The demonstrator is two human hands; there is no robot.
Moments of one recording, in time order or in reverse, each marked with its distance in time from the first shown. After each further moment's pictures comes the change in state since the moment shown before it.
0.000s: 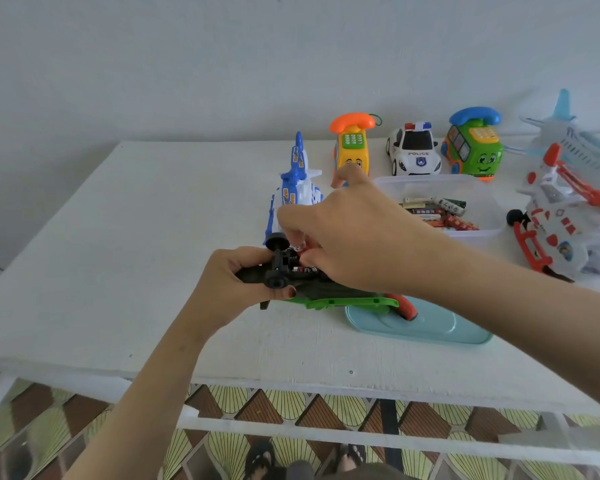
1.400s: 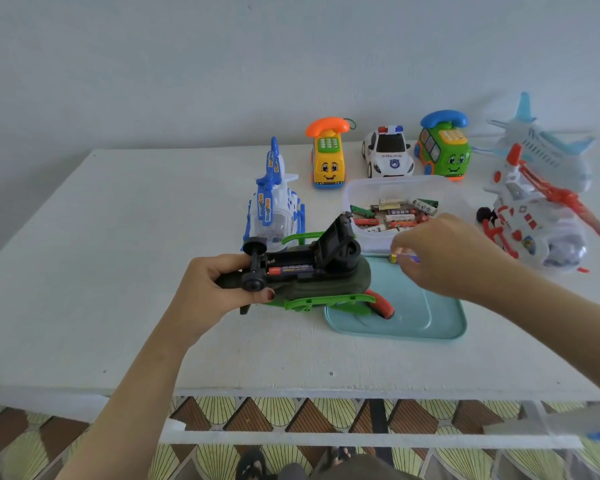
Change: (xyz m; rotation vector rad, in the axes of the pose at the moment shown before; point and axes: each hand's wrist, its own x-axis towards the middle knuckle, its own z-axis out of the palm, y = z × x) left_hand 0.003 -0.005 0.004 -0.027 -0.005 -0.020; right_hand -0.088 0.075 0.043 -0.024 -0.259 0.490
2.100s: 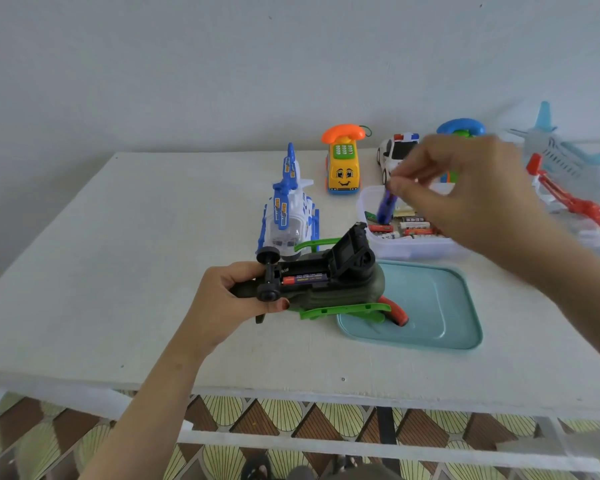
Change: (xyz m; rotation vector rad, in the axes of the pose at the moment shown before) left_hand -0.007 -0.007 0.003 -0.013 0.052 0.032; right_hand 0.003 -0.019 -0.067 0.613 0.633 -0.121
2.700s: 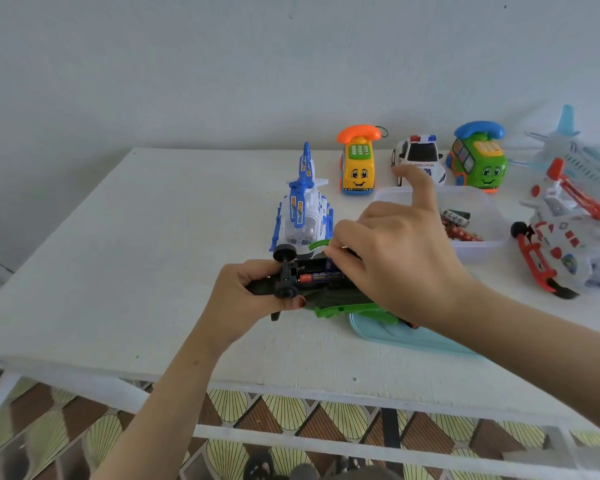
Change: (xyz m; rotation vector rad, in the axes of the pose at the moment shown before) left_hand -0.003 0.001 0.001 0.009 0.015 0.009; right_hand -0.018 -0.031 0.069 -0.555 0.015 -0.355
